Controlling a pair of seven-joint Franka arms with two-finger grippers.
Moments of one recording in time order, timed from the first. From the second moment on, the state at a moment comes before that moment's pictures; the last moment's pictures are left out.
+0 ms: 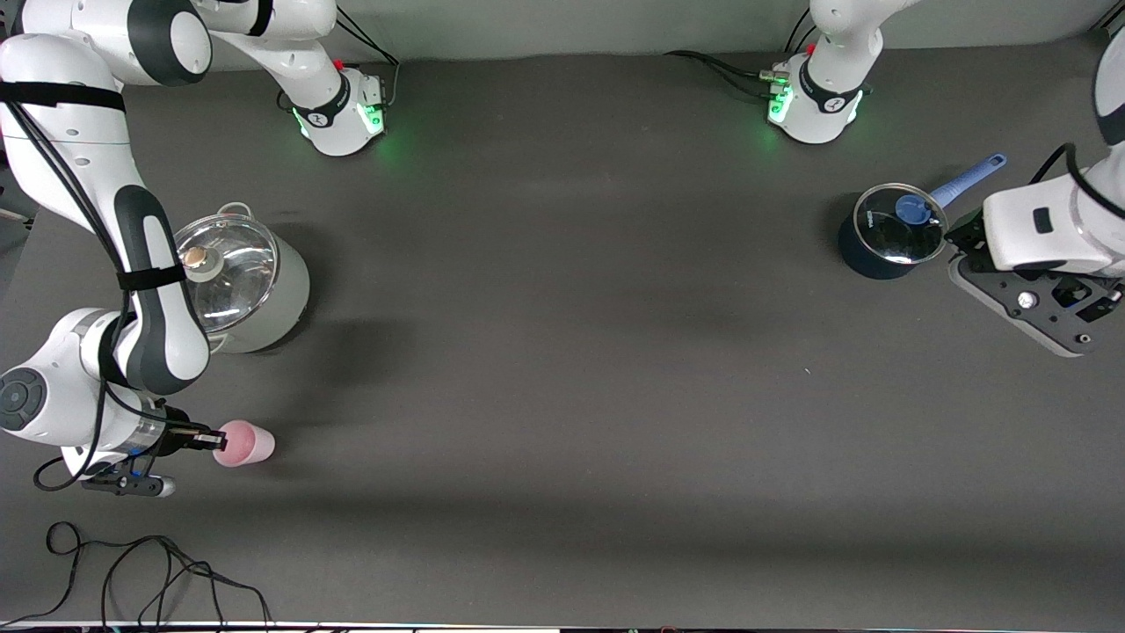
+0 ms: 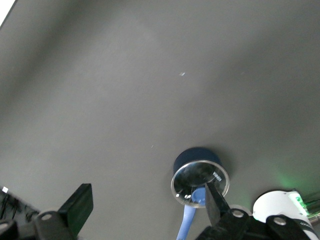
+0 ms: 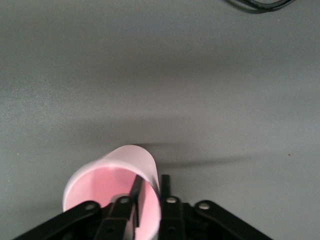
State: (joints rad) left arm 0.49 0.33 -0.81 -1.28 0.42 1.32 0.50; right arm -0.10 0.71 -0.06 -1.50 0.05 2.23 -0.04
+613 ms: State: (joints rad) left arm 0.41 0.33 -0.82 -1.31 0.40 1.31 0.15; right arm -0.10 0.54 -0.07 -1.48 0.05 1.89 -0.09
